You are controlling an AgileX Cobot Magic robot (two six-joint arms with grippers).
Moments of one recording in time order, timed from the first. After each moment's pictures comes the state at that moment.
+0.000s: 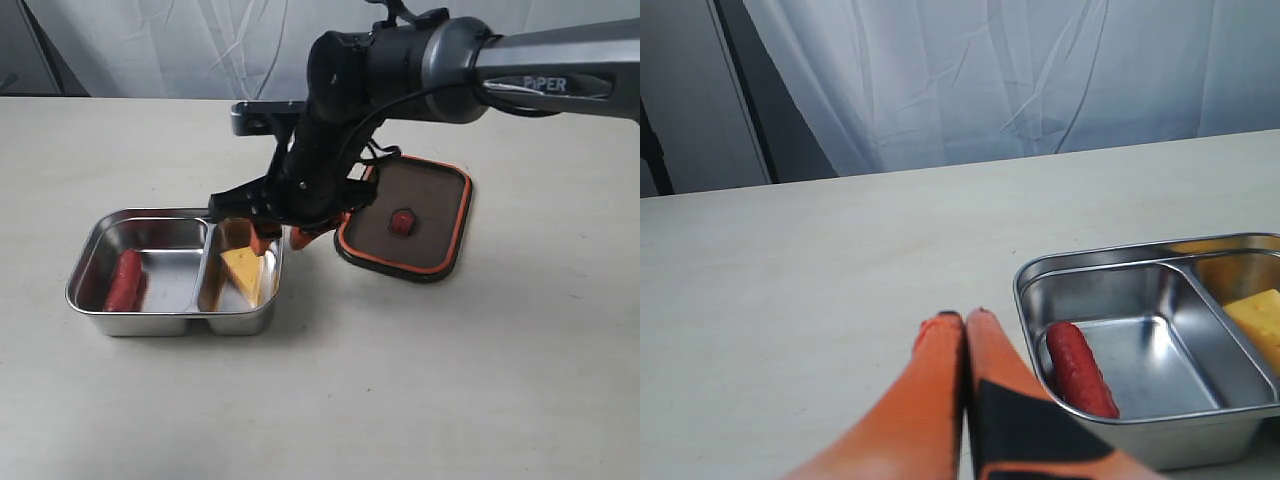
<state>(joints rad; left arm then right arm) 0.04 0.01 0.00 0.05 0.24 0.00 0.68 2.04 -1.53 0.28 0.83 0.11</state>
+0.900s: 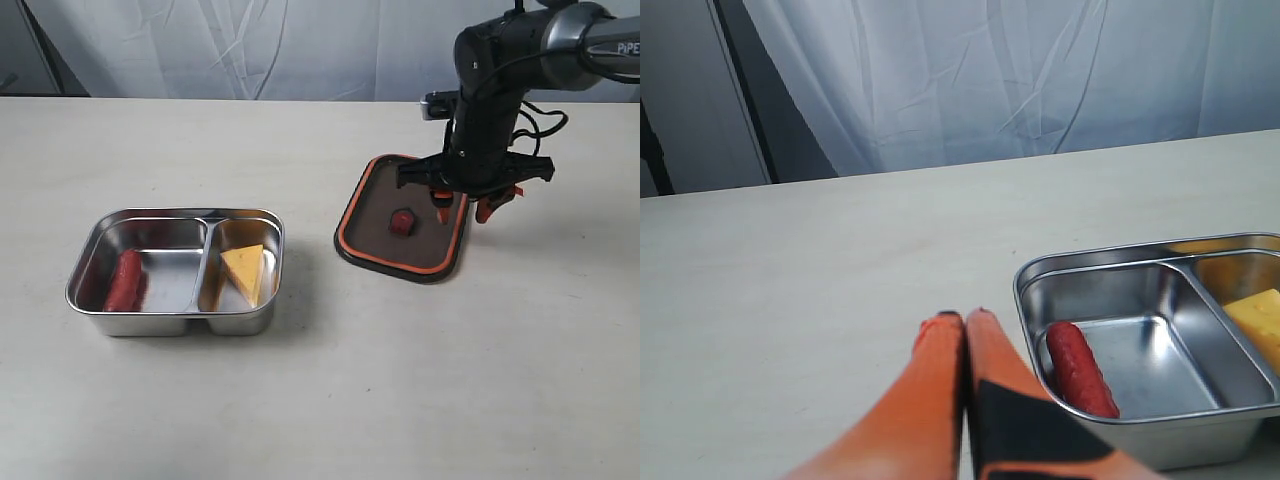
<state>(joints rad) 0.04 0.01 0.00 0.05 0.24 0.00 0.33 2.12 -1.53 -0.13 0.97 0.38</state>
